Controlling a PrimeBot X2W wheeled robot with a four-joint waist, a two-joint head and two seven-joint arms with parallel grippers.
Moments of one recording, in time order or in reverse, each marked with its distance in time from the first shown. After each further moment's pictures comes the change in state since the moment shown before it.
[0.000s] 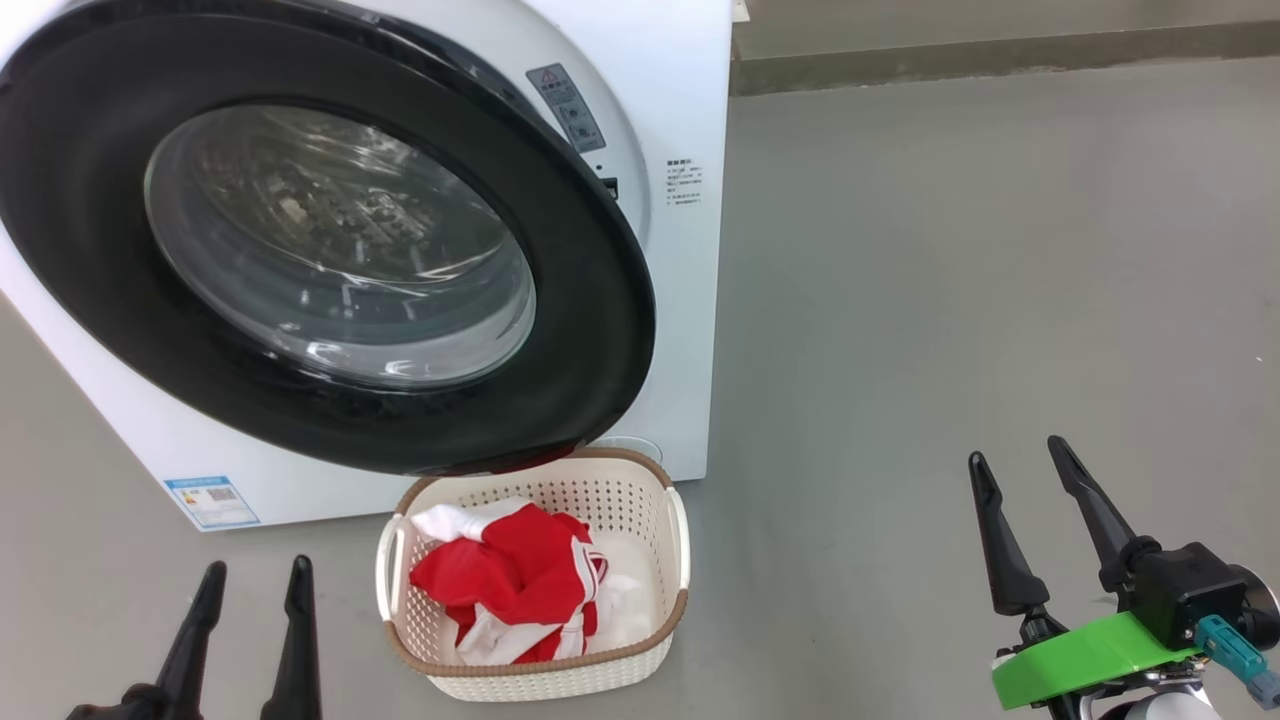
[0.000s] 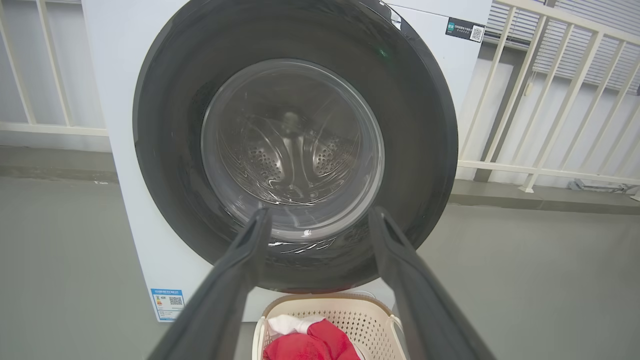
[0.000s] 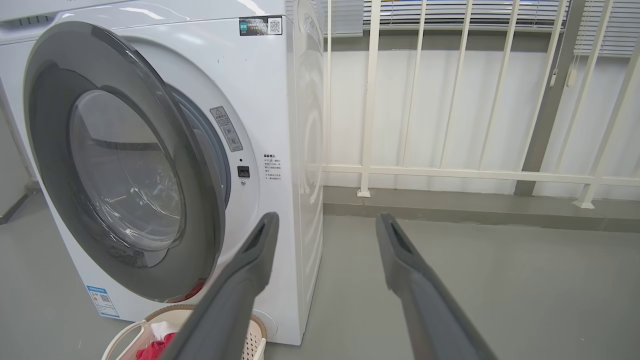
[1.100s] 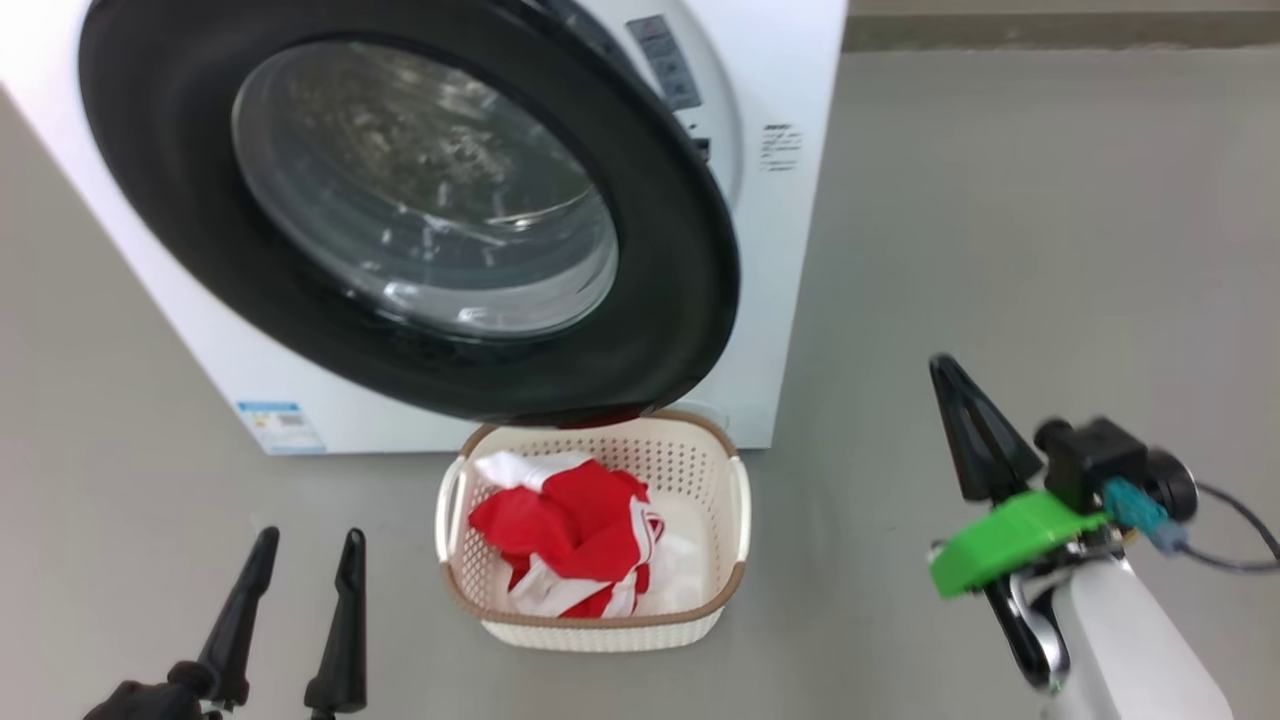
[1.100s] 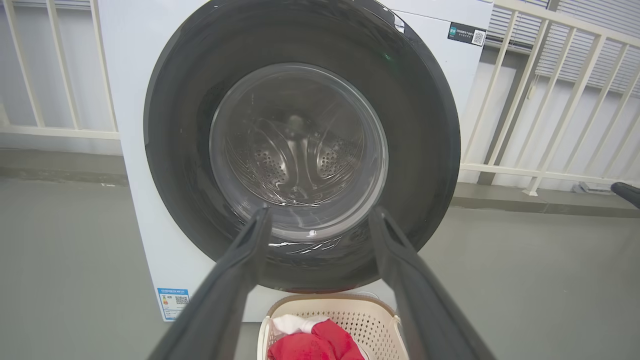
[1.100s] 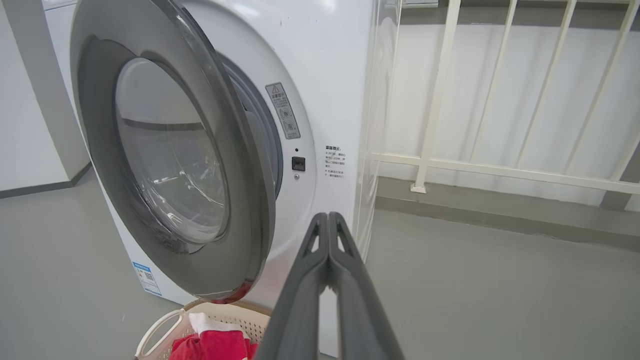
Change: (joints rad) left arm -0.033 -0.067 -0.002 -0.015 0.077 -0.088 0.000; right arm -0.272 -0.003 0.095 0.270 -0.001 0.000 0.000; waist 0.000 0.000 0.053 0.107
